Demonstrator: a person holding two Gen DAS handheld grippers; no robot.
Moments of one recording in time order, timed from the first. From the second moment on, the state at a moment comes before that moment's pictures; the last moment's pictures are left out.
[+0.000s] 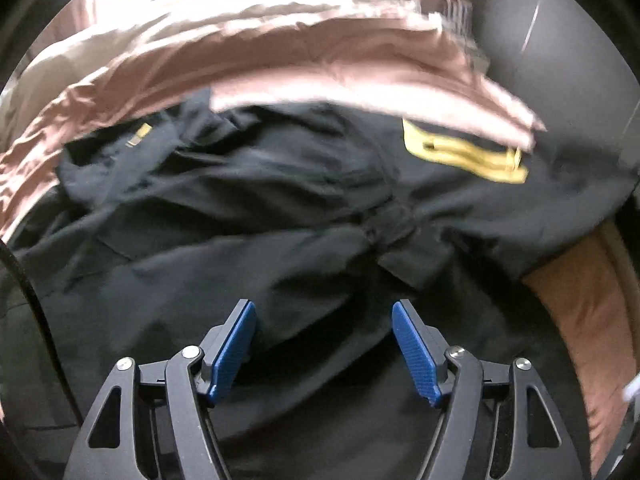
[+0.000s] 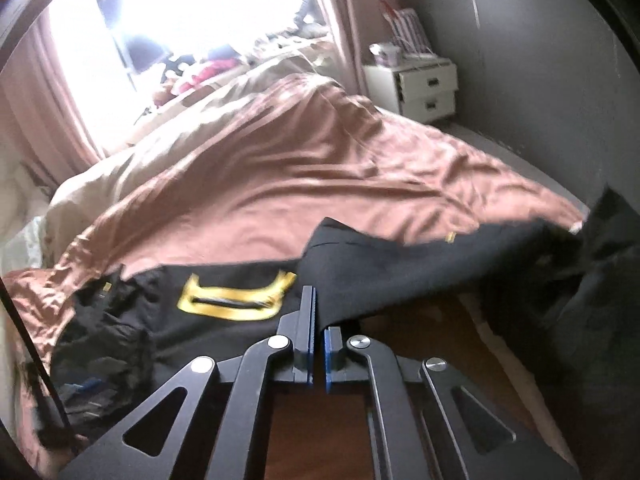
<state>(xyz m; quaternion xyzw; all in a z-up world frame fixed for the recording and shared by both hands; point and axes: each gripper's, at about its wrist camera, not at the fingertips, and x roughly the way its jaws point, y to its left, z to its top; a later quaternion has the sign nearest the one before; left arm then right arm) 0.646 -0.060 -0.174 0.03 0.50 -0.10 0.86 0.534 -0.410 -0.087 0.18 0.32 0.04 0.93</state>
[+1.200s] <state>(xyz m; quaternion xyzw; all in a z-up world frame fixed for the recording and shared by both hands) 0.514 0.218 -0.085 -0.02 0.46 0.03 0.88 0.502 -0.144 -0.045 0.05 0.32 0.30 0.90</state>
